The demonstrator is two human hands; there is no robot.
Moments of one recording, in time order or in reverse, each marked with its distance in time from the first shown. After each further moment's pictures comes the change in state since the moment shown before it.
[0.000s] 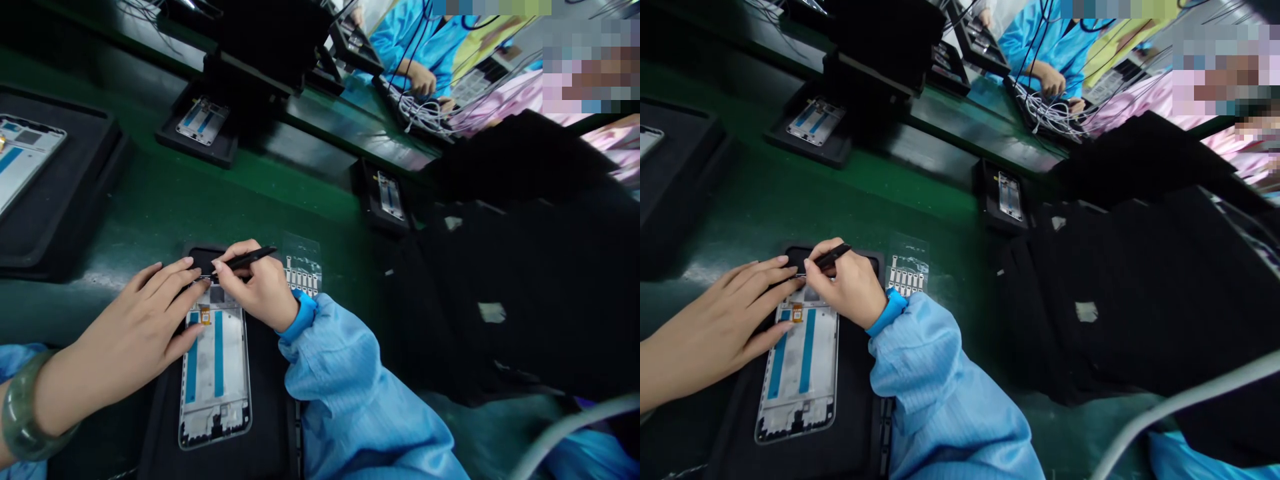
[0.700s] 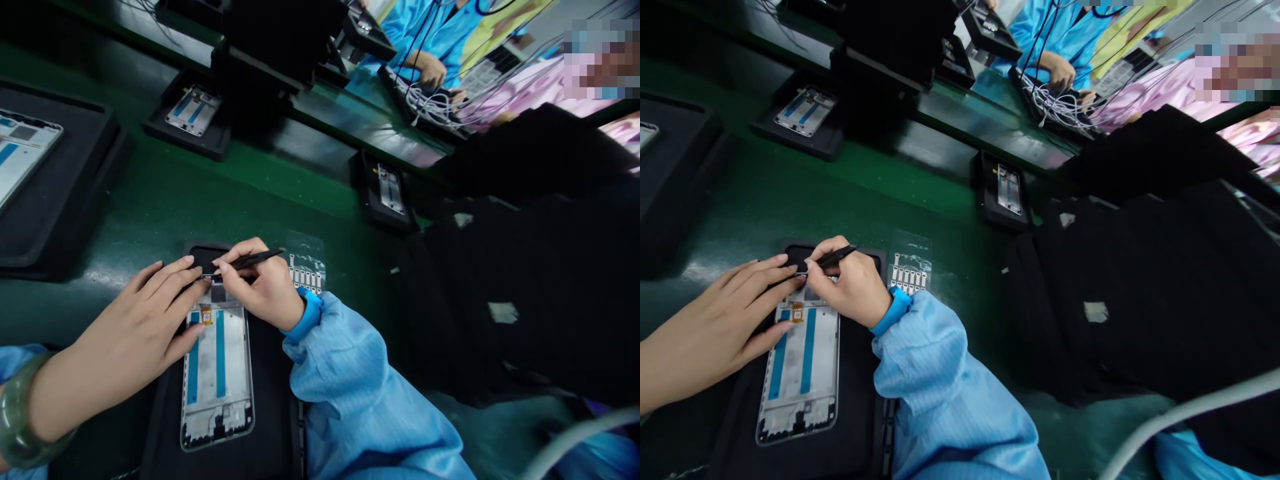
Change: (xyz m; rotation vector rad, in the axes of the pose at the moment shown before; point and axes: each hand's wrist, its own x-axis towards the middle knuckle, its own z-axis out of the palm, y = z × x) left_hand 0.000 0.000 -0.001 -0.029 -0.006 -0.009; right_hand -0.001 -0.002 -0.004 0.052 -0.047 0.008
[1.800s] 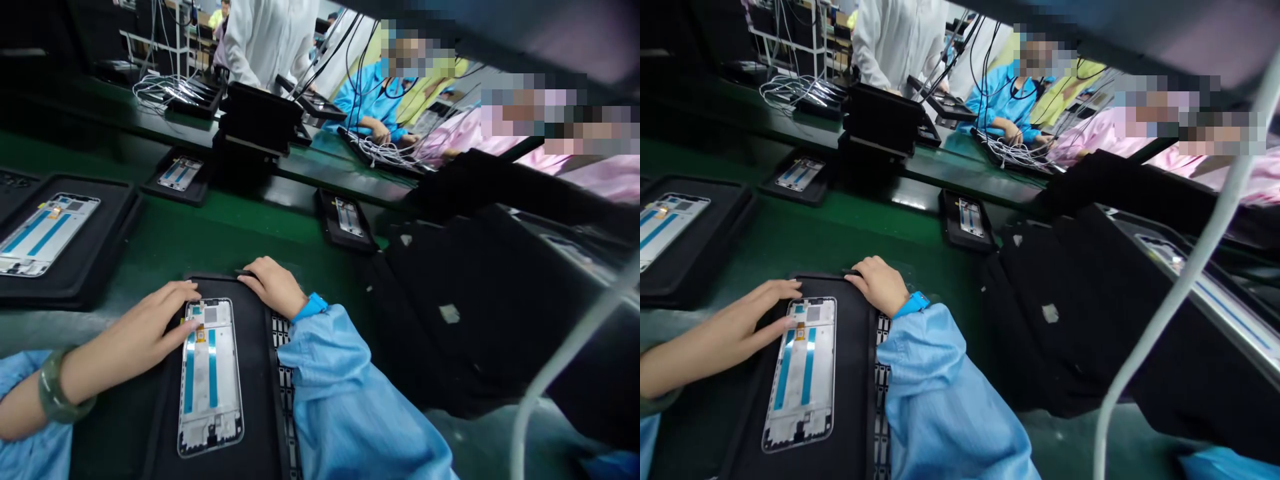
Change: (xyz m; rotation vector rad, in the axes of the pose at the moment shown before) left_hand 0.014 -0.017 -0.013 -0.247 -0.100 -0.206; right_hand 0.014 0.030 -0.055 -0.786 -0.253 0.075
